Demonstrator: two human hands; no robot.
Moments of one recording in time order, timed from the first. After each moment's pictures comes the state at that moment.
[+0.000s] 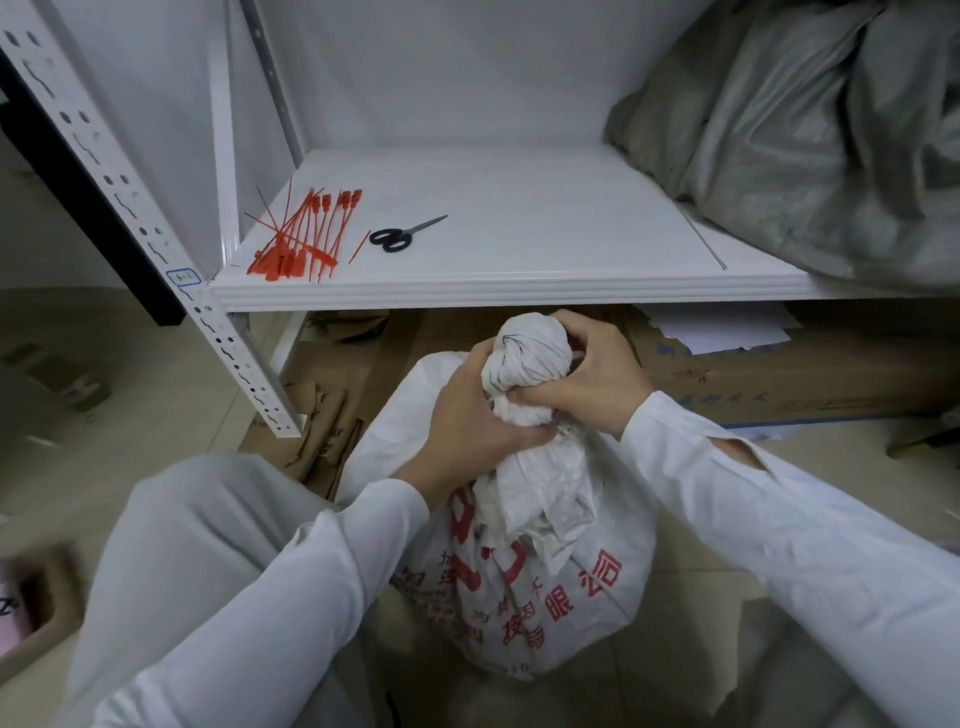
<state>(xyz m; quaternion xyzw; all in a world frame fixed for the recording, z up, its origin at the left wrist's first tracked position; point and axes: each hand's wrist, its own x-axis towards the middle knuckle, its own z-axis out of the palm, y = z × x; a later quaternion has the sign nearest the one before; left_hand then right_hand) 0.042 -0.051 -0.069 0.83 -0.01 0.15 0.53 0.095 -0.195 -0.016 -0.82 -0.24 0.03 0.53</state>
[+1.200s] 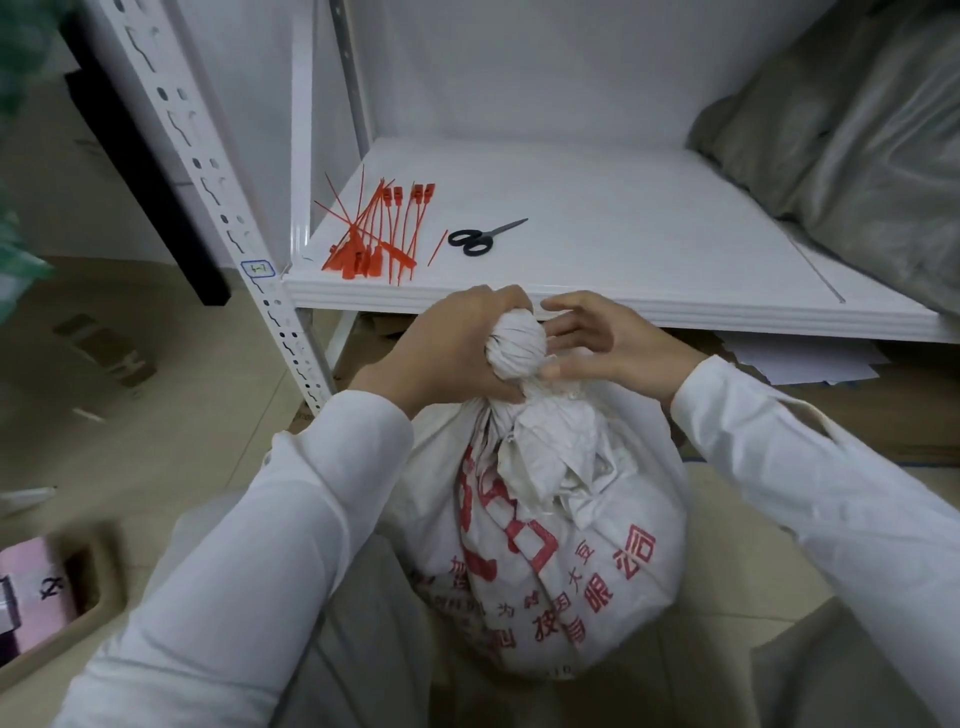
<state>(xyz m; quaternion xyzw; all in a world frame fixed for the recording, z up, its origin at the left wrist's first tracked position) 0.083 0.090 -0.008 0.96 -0.12 0.10 0.23 0.142 -0.115 0.005 -0.77 -0.29 0.26 0.51</state>
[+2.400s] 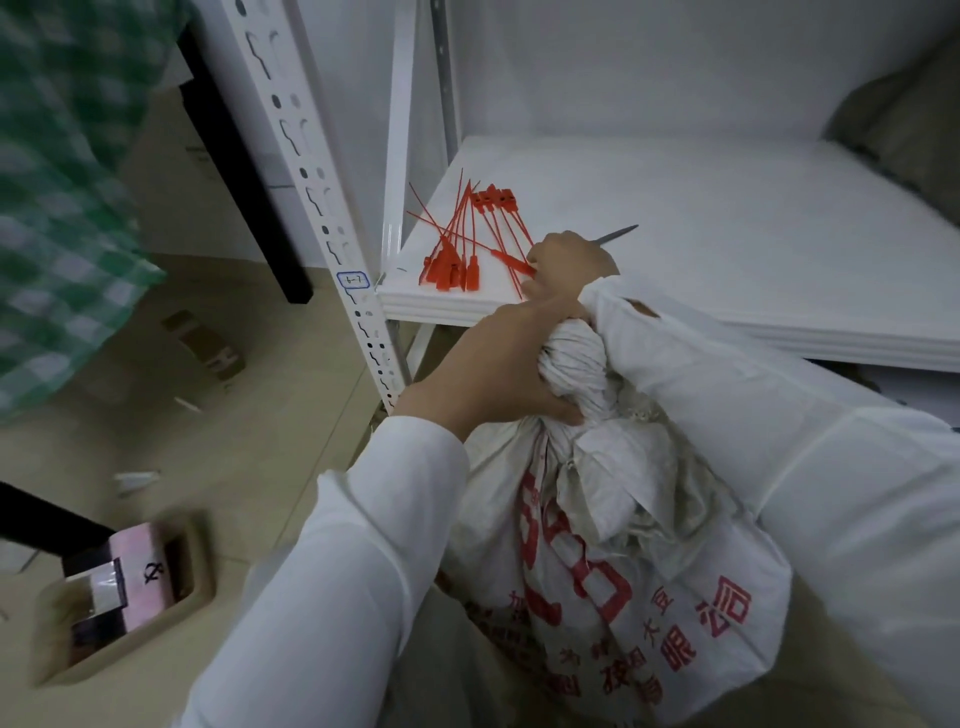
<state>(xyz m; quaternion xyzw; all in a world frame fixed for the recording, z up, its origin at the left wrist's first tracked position) 0.078 0.147 -0.008 0.96 -0.06 0.08 0.27 0.245 0.097 -0.014 -0.93 -0.36 -0.03 0.05</state>
